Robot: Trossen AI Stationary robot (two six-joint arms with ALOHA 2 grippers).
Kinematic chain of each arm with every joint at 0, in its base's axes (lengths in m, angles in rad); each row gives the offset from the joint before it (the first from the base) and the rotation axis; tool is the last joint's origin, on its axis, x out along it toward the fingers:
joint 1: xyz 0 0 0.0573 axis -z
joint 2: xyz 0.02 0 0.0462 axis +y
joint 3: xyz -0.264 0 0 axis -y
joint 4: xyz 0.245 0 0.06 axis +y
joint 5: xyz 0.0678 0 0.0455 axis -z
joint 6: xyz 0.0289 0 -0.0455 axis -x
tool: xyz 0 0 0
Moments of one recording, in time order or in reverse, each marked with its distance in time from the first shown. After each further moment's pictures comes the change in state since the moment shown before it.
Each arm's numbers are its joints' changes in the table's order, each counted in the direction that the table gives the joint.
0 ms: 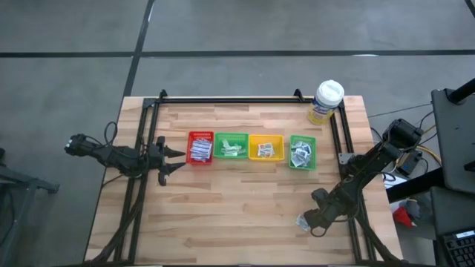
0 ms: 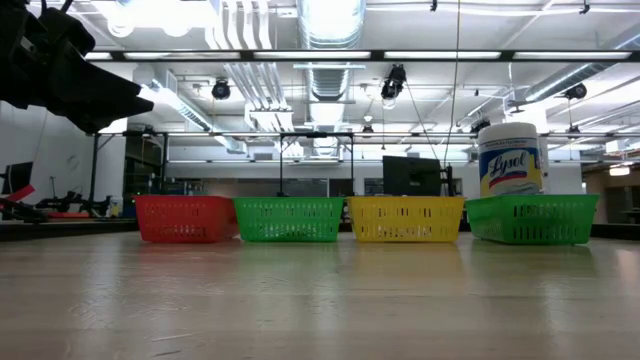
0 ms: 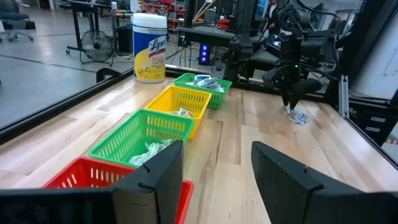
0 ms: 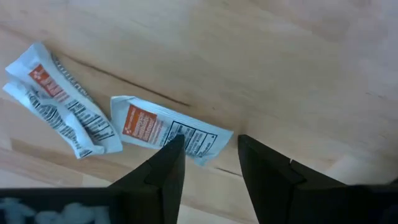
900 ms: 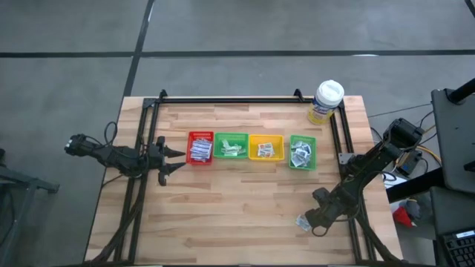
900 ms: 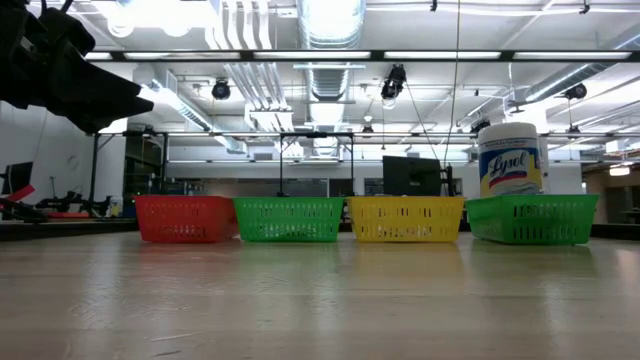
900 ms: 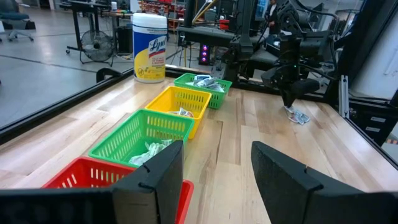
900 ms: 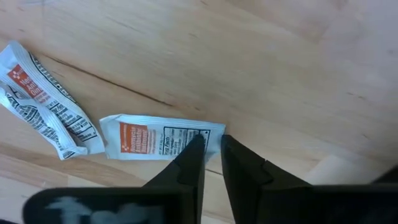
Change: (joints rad) left arm 0.000 0.000 0.000 0.000 0.000 0.000; right arm 0.000 0.000 -0.014 0.012 -0.003 0.004
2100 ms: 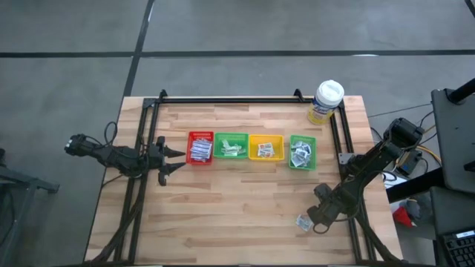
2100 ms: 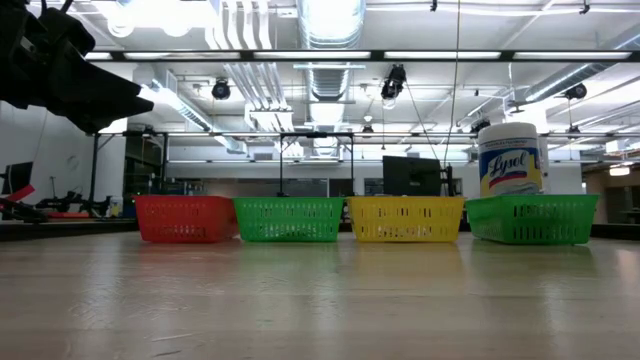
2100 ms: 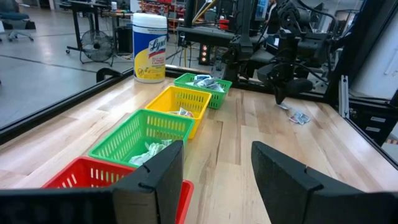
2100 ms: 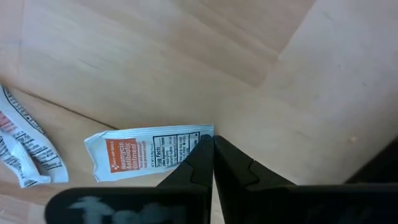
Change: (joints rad) left arm 0.000 0.000 0.000 0.000 0.000 0.000; right arm 0.000 -0.014 0.007 0.149 0.062 0.072
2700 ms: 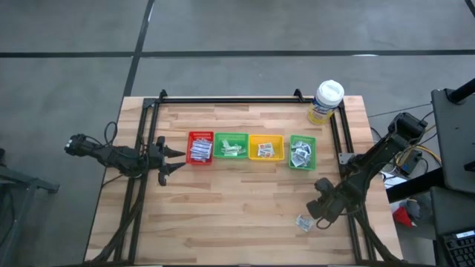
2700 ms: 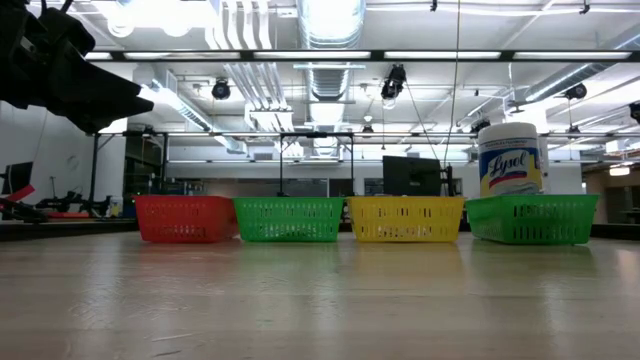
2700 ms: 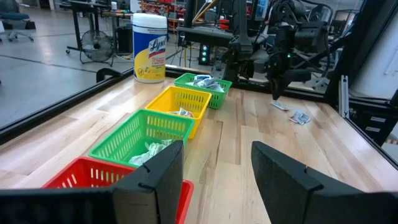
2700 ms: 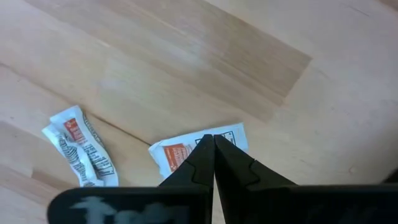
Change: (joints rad) left arm 0.000 0.000 0.000 0.000 0.000 0.000; right arm 0.001 -0.142 -0.004 0.028 0.141 0.000
